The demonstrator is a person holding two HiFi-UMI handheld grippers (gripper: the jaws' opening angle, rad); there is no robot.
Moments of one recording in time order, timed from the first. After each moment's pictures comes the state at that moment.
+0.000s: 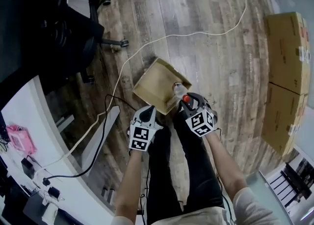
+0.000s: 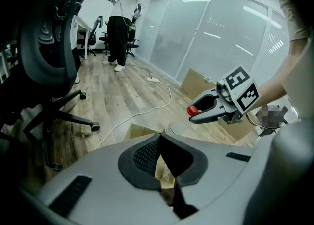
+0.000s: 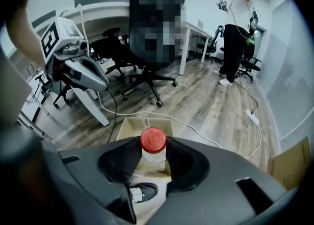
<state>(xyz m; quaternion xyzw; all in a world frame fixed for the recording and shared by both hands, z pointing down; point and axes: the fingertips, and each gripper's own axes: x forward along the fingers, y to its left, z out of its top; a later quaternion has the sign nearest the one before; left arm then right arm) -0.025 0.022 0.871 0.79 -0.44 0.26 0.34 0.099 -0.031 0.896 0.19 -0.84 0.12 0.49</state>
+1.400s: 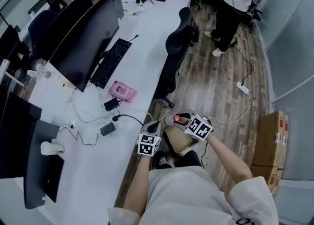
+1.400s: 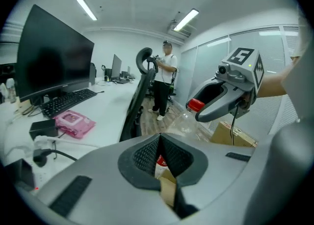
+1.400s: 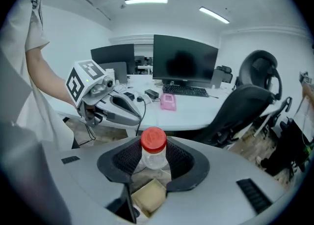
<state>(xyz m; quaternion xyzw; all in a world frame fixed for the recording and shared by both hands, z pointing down) -0.209 0.133 0.414 0.67 -0.70 0.10 0.23 -0.161 0.092 0.379 -0.14 -0.91 -0.08 0.38</state>
